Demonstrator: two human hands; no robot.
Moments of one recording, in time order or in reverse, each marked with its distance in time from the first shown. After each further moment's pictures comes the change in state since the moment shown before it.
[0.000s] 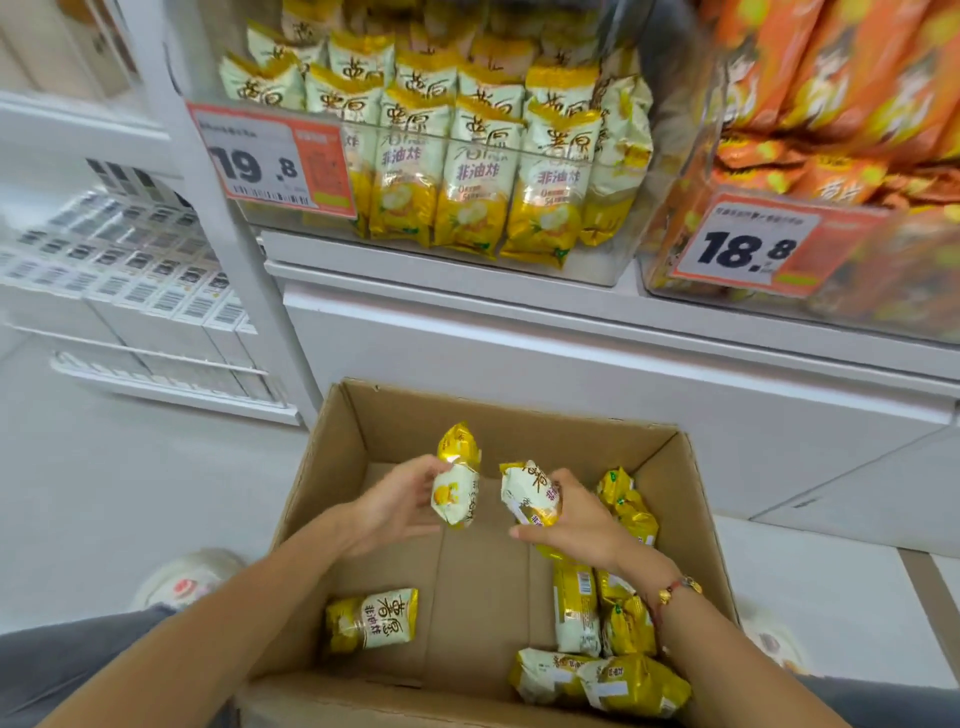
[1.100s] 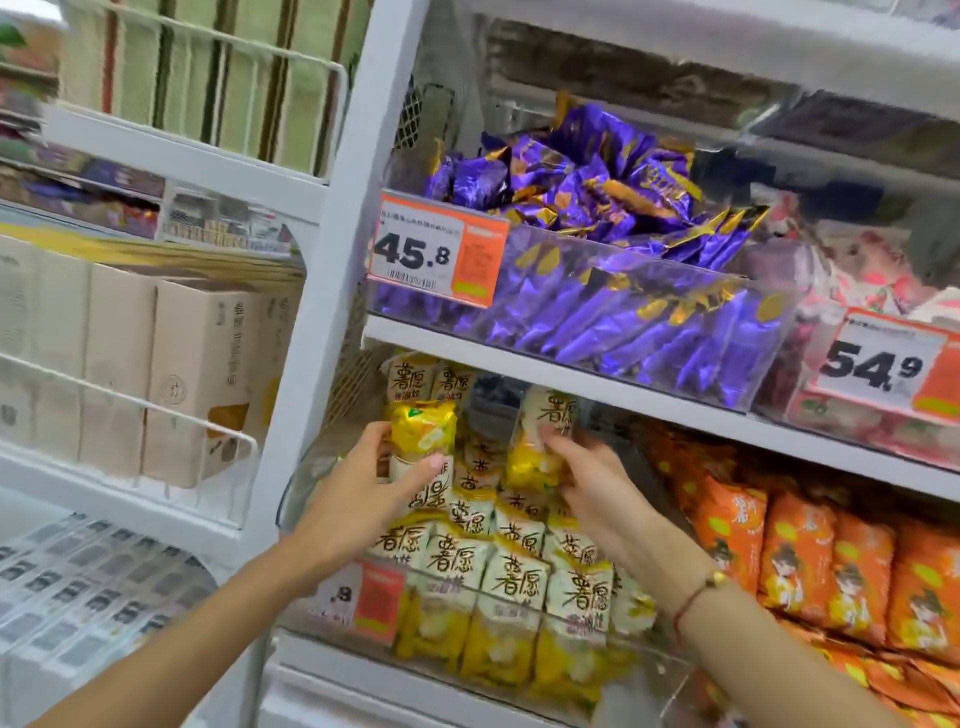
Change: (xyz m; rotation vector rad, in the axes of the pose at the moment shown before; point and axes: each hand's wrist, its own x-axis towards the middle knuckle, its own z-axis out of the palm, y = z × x) left_hand -0.116 0.300 -0.057 0.389 0.619 1.099; right_hand 0.045 -0.338 -0.209 0.730 0.304 -0.523
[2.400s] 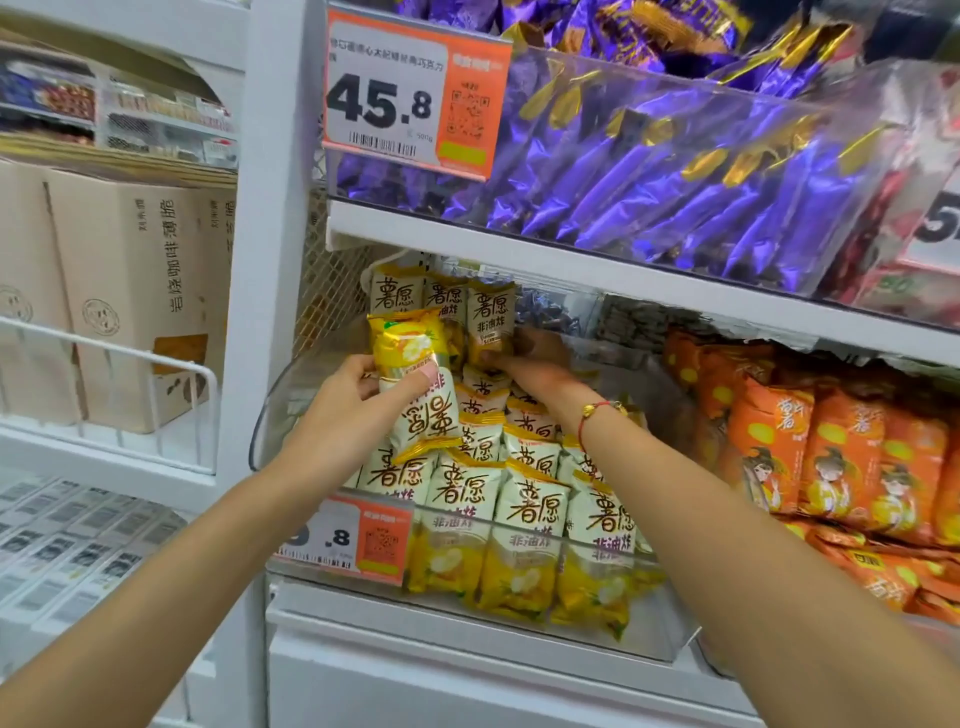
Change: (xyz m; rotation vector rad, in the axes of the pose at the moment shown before) left_hand 0.013 0.004 0.005 -0.137 -0.011 -0.210; right_hand 0.103 0.035 0.029 -0.621 0.097 -0.160
